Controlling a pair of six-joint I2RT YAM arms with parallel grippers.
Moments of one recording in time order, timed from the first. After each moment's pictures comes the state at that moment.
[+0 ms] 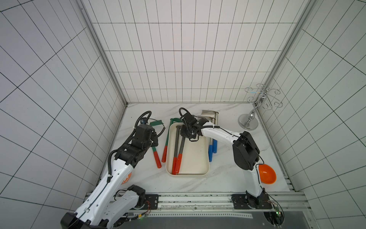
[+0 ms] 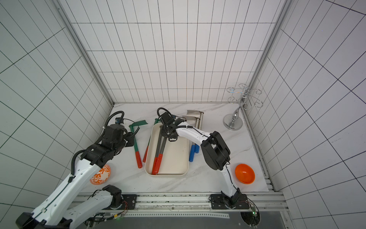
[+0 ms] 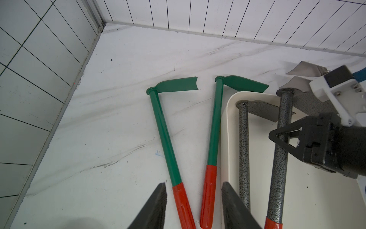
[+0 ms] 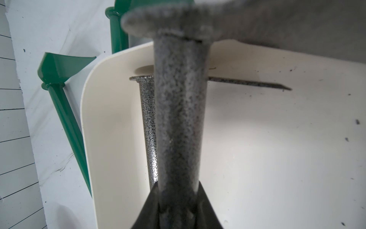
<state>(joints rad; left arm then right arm) -0.37 0.93 0.95 -0.74 -0.25 -0.37 0.79 2.09 1.72 -0.65 0.03 0.96</state>
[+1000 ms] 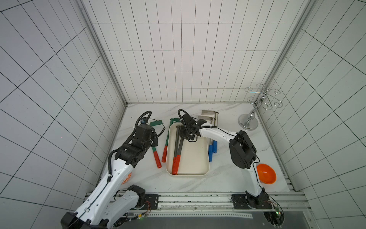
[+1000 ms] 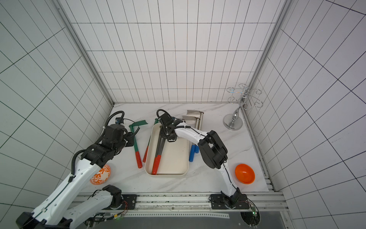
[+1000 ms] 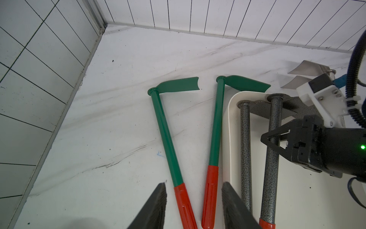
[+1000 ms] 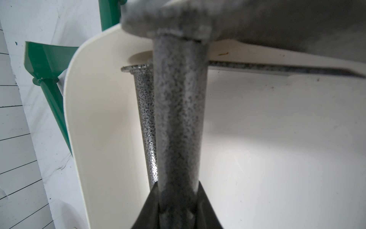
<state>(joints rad) -0.37 0.93 0.95 -0.74 -0.26 -0.37 0.78 2.14 1.73 -0.62 -0.03 0.98</state>
